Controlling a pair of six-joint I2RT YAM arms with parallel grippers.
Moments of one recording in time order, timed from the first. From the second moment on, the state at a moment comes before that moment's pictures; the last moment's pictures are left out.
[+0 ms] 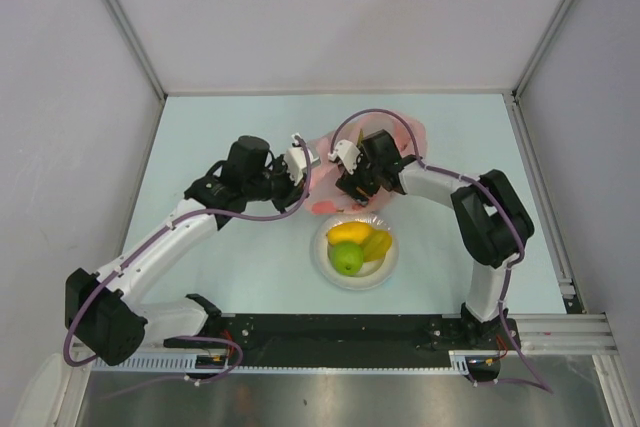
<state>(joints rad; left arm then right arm) -0.57 1.20 1.02 -0.45 0.40 0.32 0.56 1.86 1.20 -0.16 -0.20 -0.50</state>
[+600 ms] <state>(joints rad) -0.57 1.22 1.02 -0.43 0.41 0.31 0.48 1.82 1.27 -0.21 -0.20 -0.55</state>
